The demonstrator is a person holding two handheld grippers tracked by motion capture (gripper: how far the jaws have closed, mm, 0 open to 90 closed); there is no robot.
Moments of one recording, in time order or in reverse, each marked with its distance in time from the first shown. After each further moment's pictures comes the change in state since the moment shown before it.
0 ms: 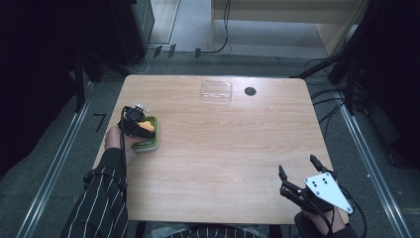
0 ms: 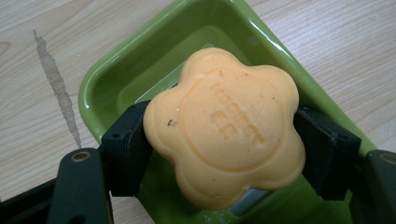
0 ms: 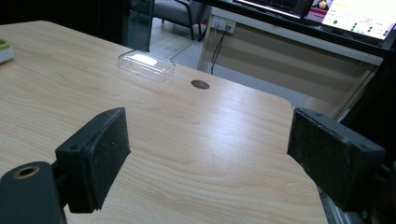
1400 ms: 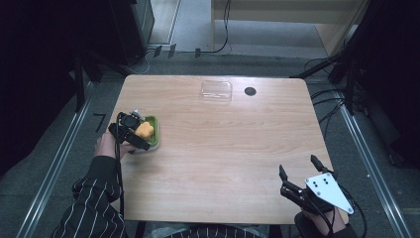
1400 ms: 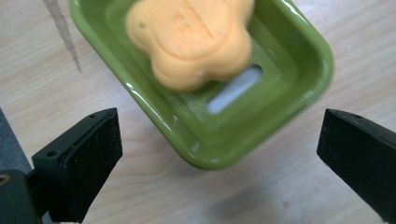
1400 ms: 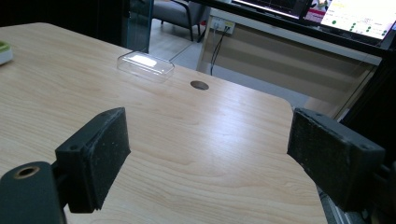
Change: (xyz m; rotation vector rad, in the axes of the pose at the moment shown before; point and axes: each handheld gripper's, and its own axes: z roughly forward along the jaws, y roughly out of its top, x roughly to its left) left arm -0.021 -0.023 -0.039 0.151 0.020 -0.006; right arm -0.001 0.000 -0.001 -0.003 -0.003 0.004
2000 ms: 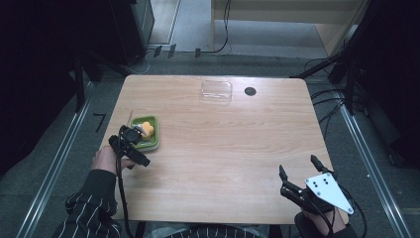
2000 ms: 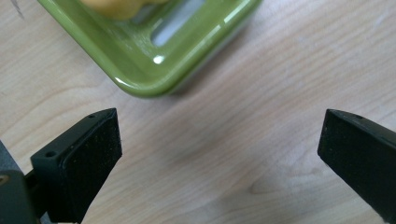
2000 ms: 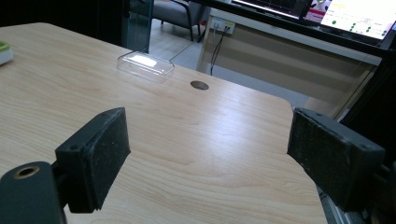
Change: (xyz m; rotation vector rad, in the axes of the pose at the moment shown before) left arm -0.028 -0.031 -0.004 0.086 -0.014 0.068; right arm 0.000 0.000 0.000 -0.001 0.001 0.000
